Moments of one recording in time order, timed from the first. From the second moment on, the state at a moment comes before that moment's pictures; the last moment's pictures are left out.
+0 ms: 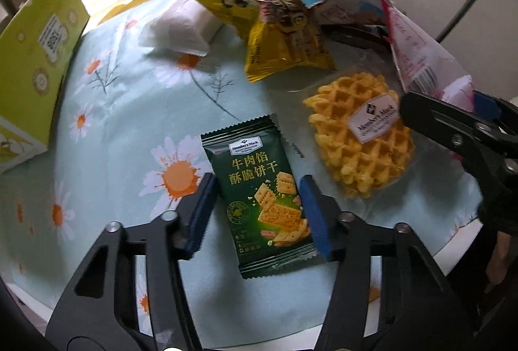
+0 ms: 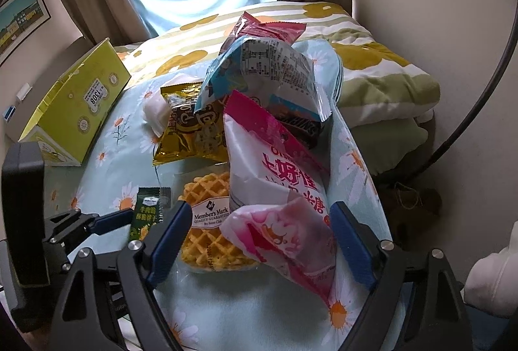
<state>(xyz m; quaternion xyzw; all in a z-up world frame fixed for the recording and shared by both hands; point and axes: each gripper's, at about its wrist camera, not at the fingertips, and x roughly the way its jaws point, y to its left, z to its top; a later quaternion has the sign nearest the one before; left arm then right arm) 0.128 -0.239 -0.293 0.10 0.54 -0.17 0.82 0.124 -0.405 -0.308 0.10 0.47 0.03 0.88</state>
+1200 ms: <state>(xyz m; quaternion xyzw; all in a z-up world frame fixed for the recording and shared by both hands) 0.139 -0.187 -0.255 0.04 0.53 -0.17 0.83 0.109 -0.409 -0.266 0.08 0.42 -0.01 0.90</state>
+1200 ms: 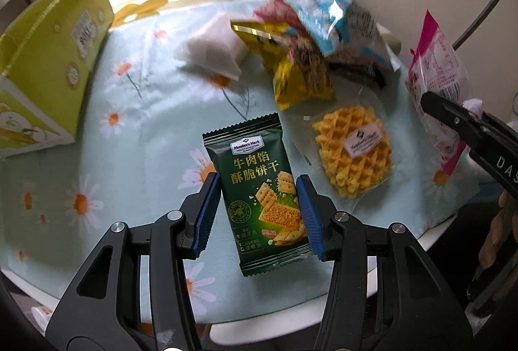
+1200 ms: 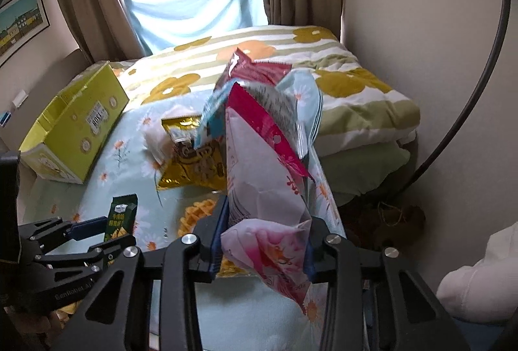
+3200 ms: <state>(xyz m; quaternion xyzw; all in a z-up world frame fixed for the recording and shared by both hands) 0.316 0.222 -0.164 -0.01 0.46 -0.07 0.88 0.302 -0.032 -0.188 0.08 0.43 0.17 0.88</state>
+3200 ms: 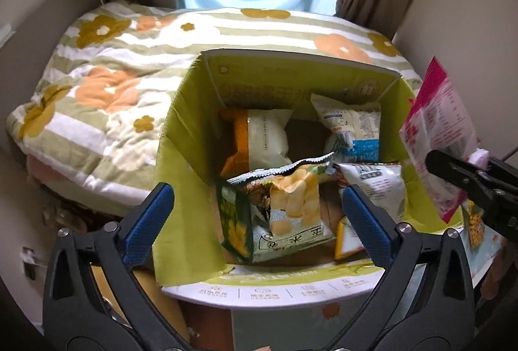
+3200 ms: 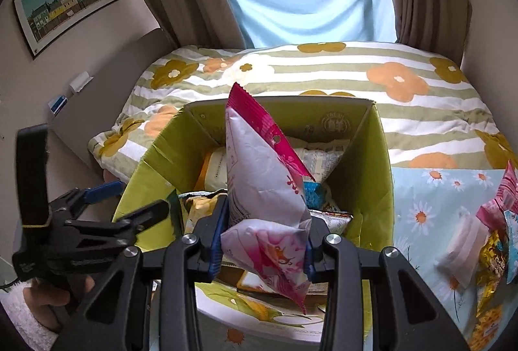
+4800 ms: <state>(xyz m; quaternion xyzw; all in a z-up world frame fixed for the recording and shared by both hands) 0.298 0.182 -0.134 -0.02 0.44 -0.14 0.88 0.258 -0.087 -0.178 0.09 0.41 0.07 0.90</state>
